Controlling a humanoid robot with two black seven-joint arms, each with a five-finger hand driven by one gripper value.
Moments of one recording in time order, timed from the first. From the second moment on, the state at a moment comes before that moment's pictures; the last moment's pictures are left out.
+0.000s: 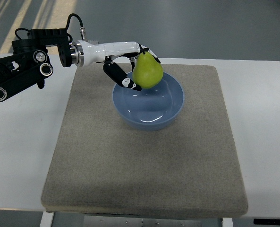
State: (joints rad) left arm -1.15 0.49 -0.36 -1.17 1.21 -0.33 -0.20; right arm 0.00 0.00 -0.04 0.02 0.02 0.17 0.02
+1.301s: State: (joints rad) left arm -1.08 0.53 -0.50 -0.91 0.47 -0.34 -0.20; right arm 0.00 0.00 -0.04 0.02 0.02 0.17 0.02
